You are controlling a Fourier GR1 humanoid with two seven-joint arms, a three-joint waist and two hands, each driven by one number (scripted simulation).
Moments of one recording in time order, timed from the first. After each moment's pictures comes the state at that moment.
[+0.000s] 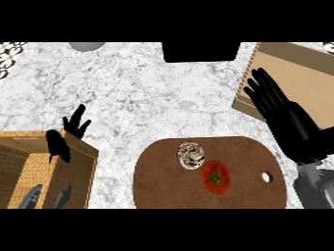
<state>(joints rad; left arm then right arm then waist) -0.12 0.25 -0.20 -1.30 0.18 0.40 0.03 -0.24 -0.38 0.23 -1.69 -0.47 -0.08 0.15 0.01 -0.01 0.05</state>
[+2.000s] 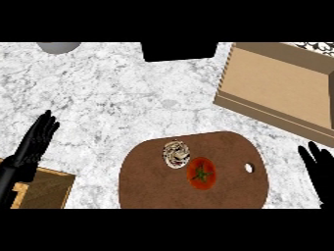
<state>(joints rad) 0.13 0.64 -0.31 -1.85 0.32 0.25 -0.22 0.22 -0.83 0.51 -2.30 0.86 -0.04 0.87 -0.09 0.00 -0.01</state>
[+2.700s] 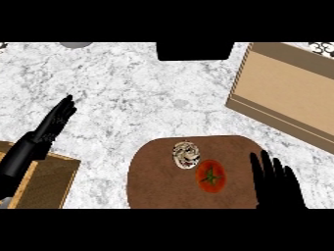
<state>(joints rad) -0.06 0.68 -0.37 -1.71 0.34 0.14 -0.20 0.06 -0.44 0.80 -2.19 1.16 0.18 1.15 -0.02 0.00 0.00</state>
